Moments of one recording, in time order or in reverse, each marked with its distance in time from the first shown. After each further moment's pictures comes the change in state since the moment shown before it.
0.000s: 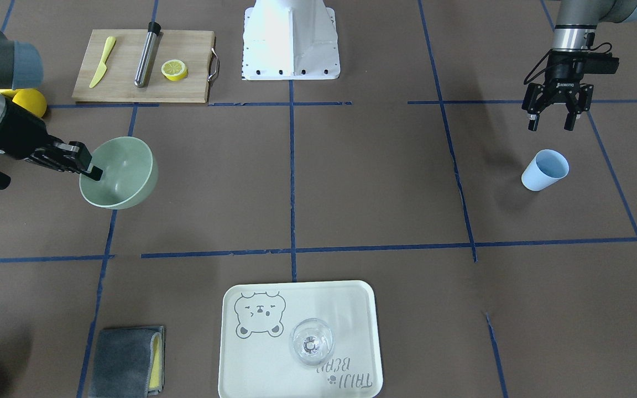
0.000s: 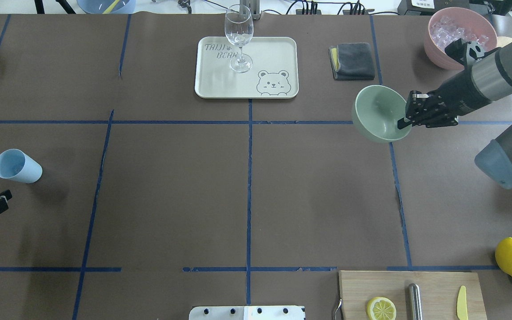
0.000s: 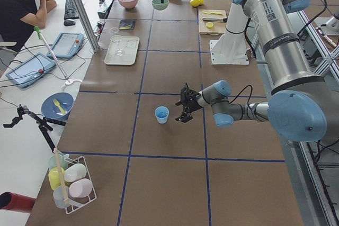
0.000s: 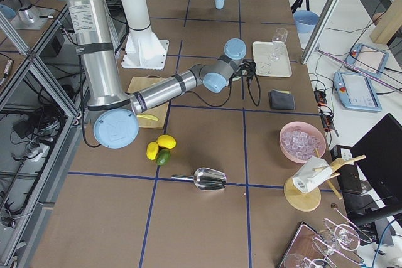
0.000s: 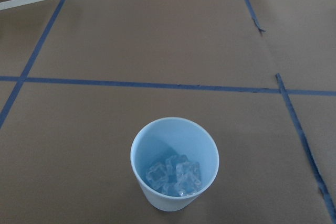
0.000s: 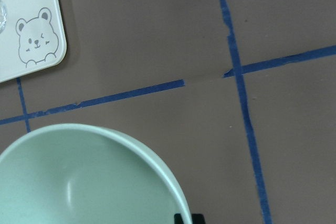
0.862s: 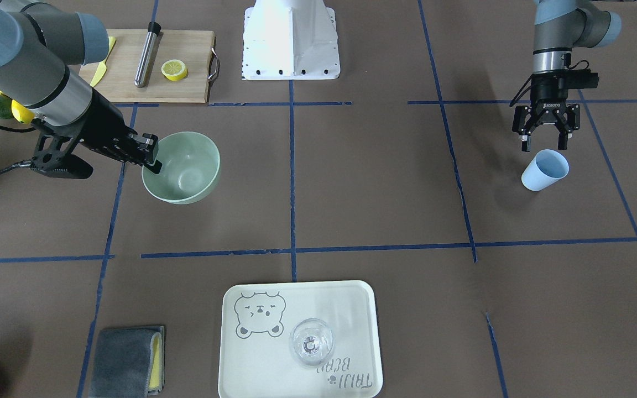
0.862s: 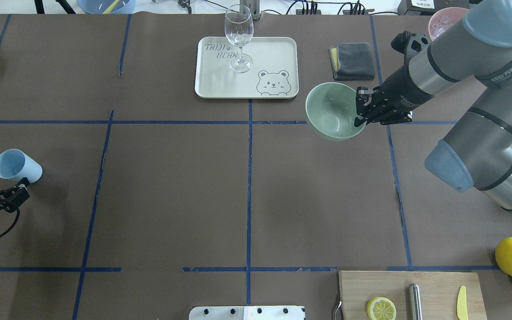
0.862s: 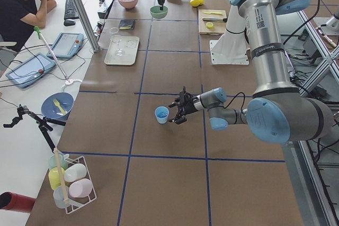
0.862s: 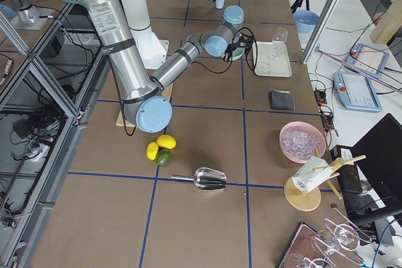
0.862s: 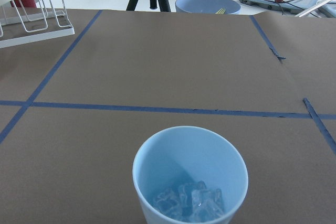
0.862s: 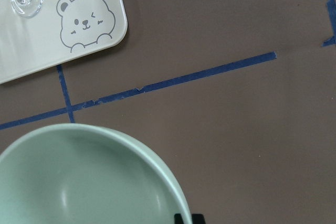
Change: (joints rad) left arm 0.031 -0.168 0.152 0.004 0.262 -0.011; right arm -0.128 0.206 0.087 -0.358 -0.164 0.039
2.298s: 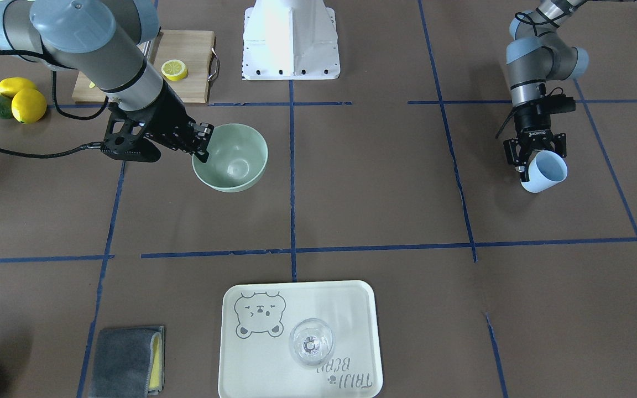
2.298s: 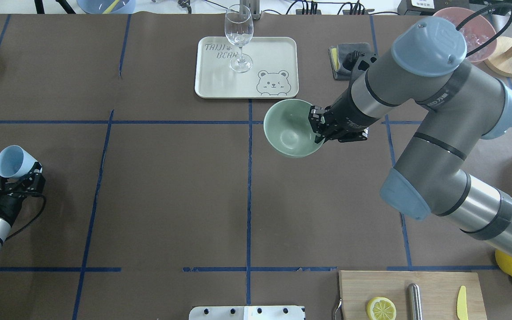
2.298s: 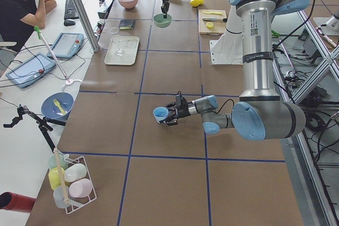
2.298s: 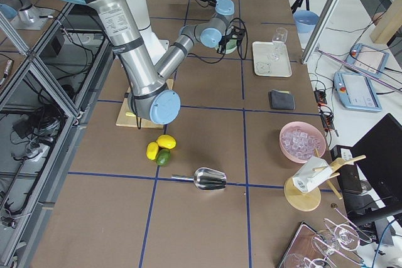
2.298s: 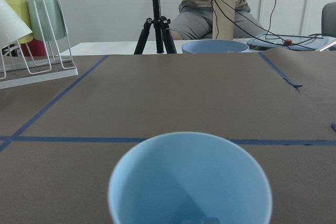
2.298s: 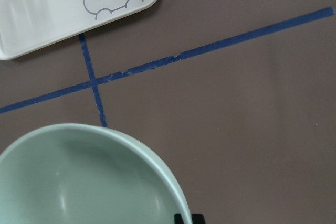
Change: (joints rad) left arm -0.015 -0.162 0.226 -0.010 0.155 0.008; right arm -0.138 0.082 -0.002 -0.020 -0.122 0.111
